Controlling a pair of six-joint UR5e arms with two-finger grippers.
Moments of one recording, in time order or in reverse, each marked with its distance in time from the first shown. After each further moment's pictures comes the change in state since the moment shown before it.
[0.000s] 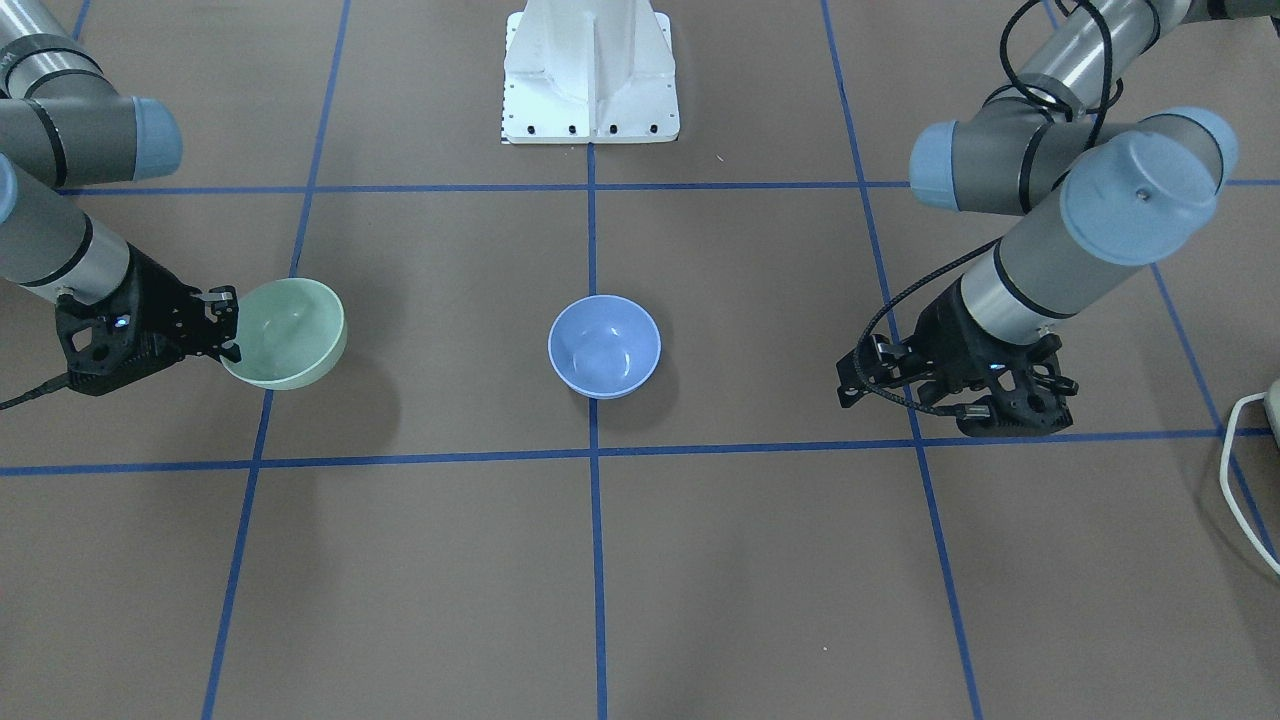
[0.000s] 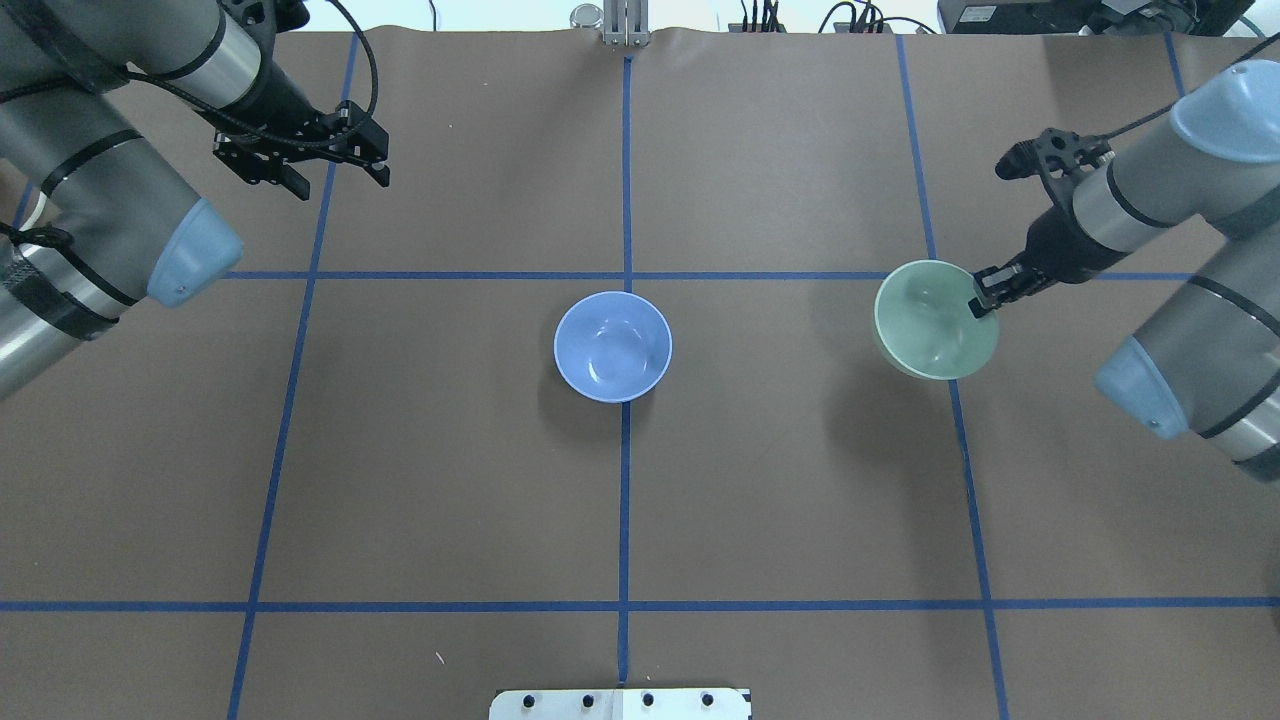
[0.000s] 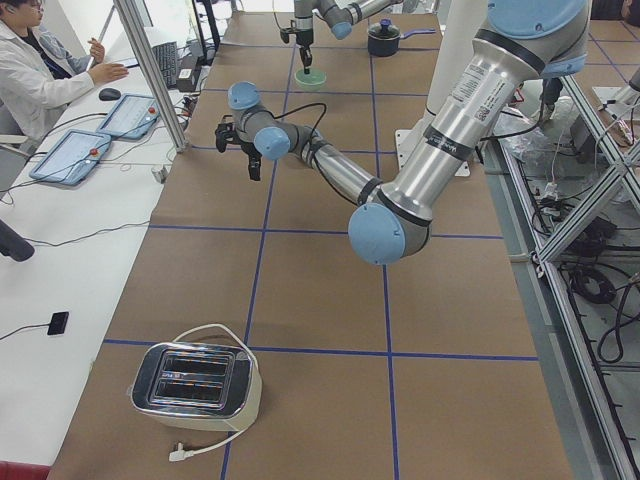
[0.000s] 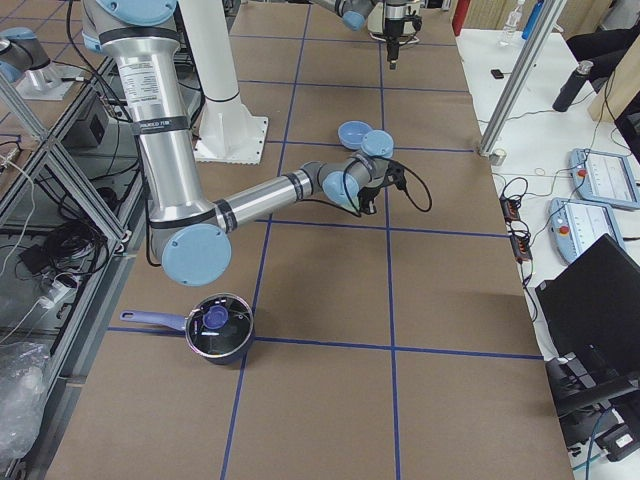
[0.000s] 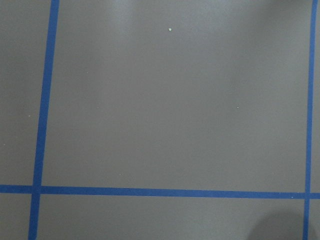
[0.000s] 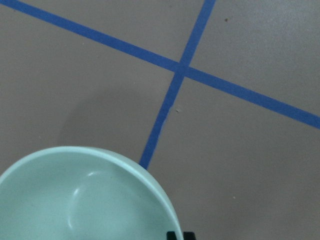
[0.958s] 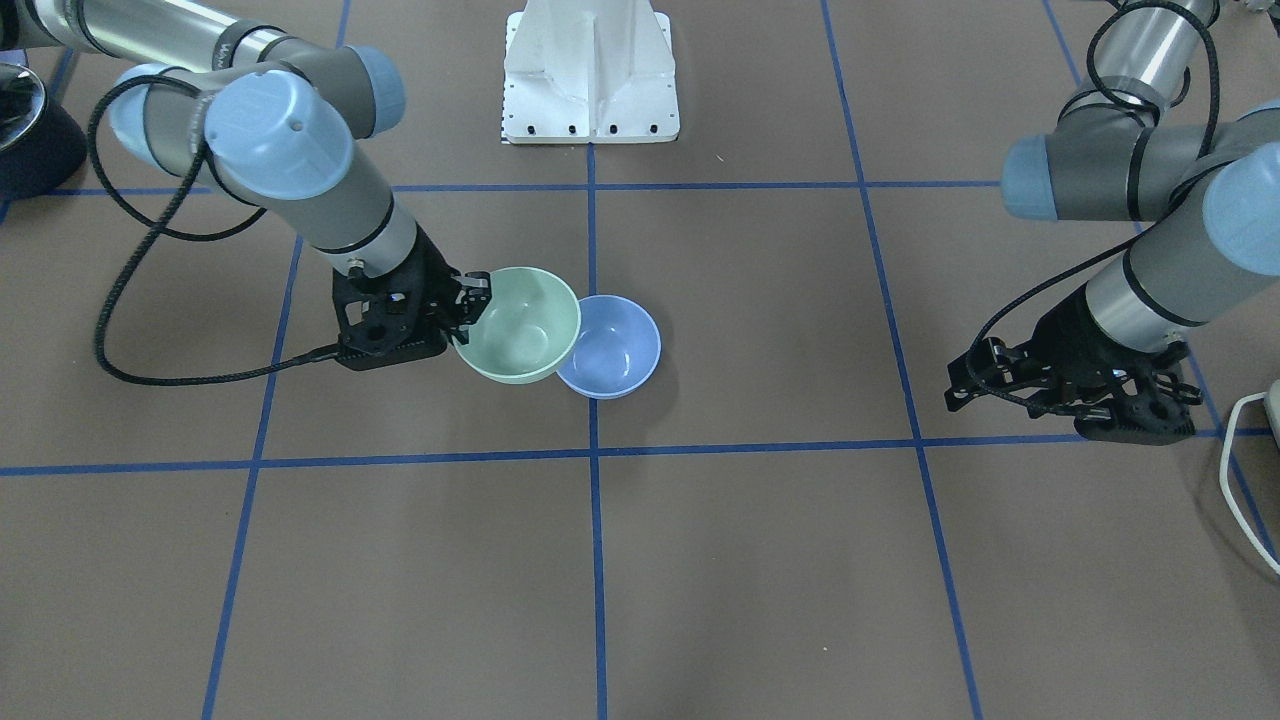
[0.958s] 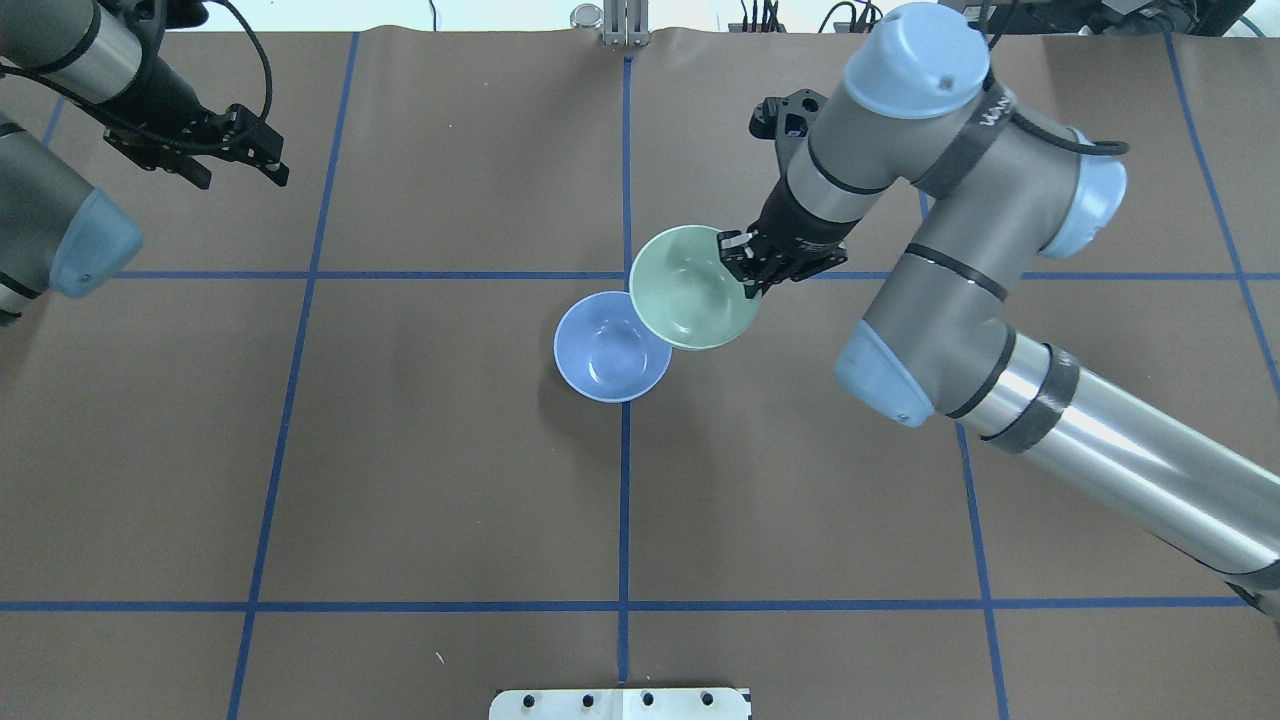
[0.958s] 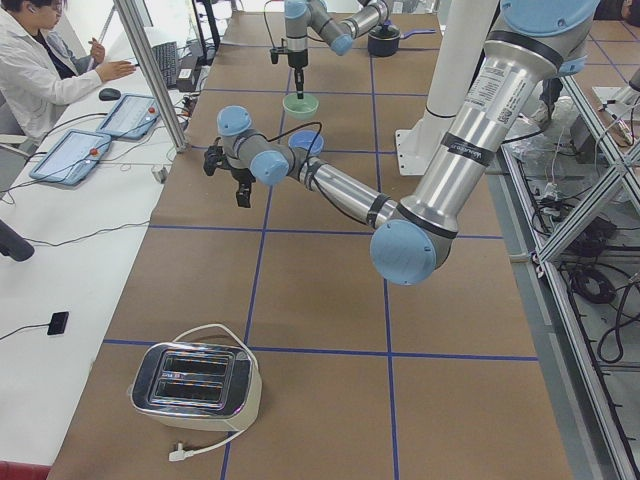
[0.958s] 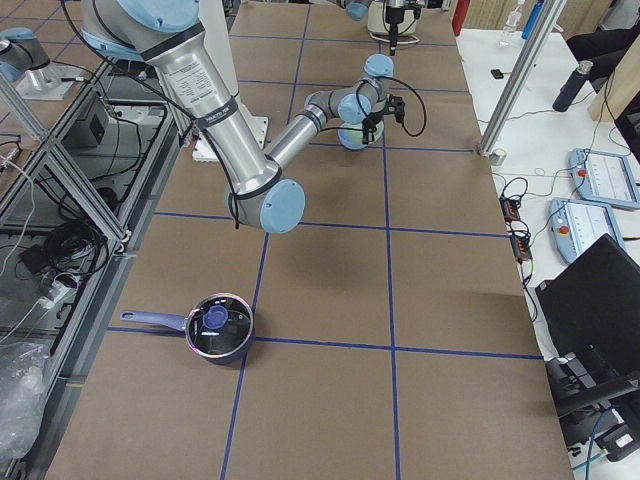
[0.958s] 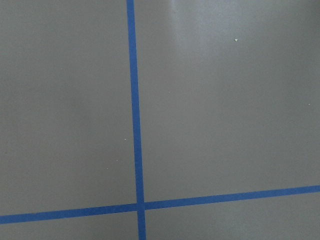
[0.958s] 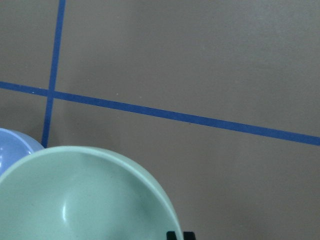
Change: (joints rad) left arm -0.083 0.108 -0.003 -0.003 -0.023 0.215; right arm -0.212 0.414 -0.087 -0.185 -0.144 0.446
